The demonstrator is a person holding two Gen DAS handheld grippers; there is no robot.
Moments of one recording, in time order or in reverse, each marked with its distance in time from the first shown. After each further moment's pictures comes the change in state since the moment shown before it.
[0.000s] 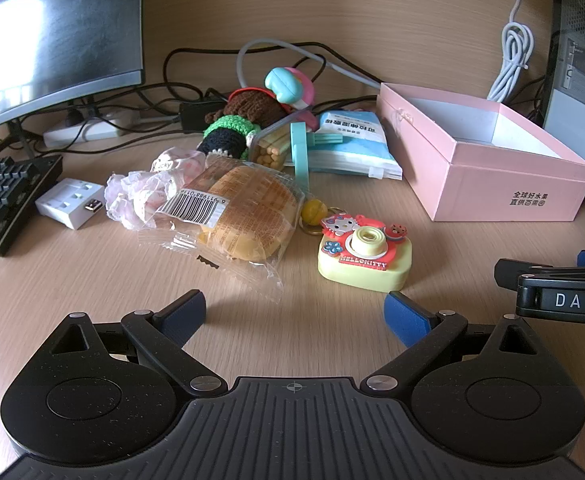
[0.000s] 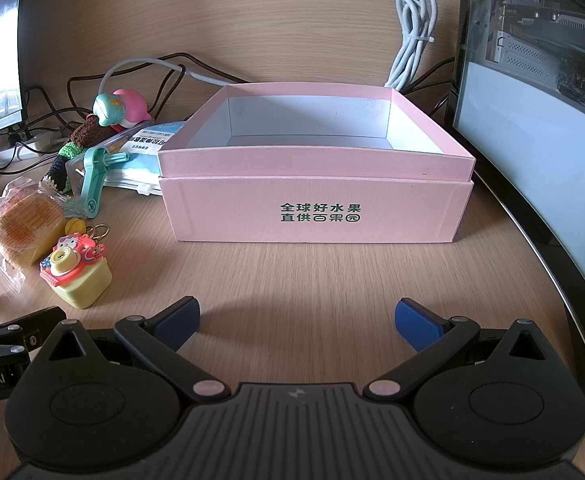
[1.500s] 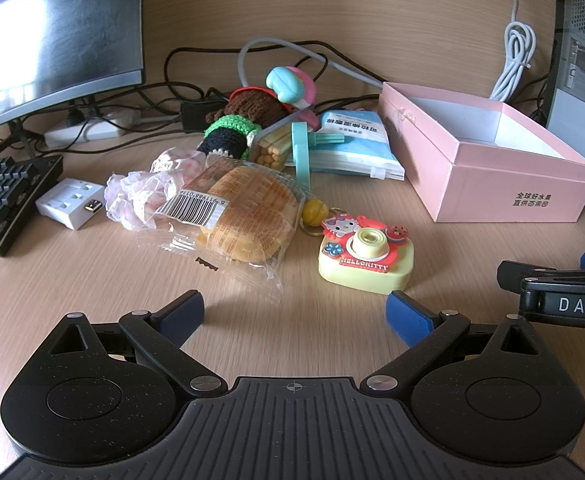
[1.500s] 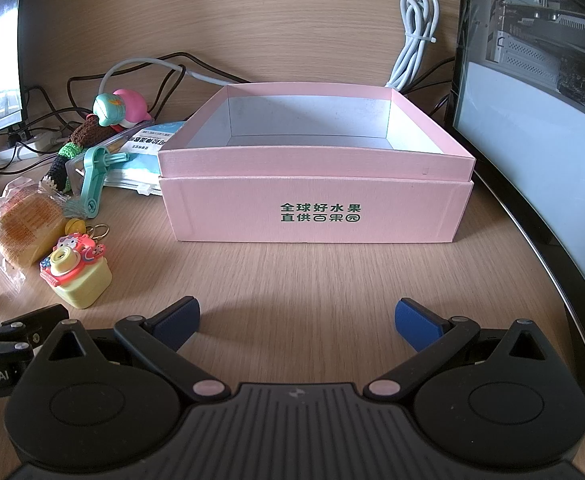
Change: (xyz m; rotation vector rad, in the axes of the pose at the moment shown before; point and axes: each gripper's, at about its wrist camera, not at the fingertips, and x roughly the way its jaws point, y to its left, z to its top) left arm -0.001 0.000 0.000 0.000 0.001 0.000; right arm 0.001 0.001 0.000 0.001 0.000 0.000
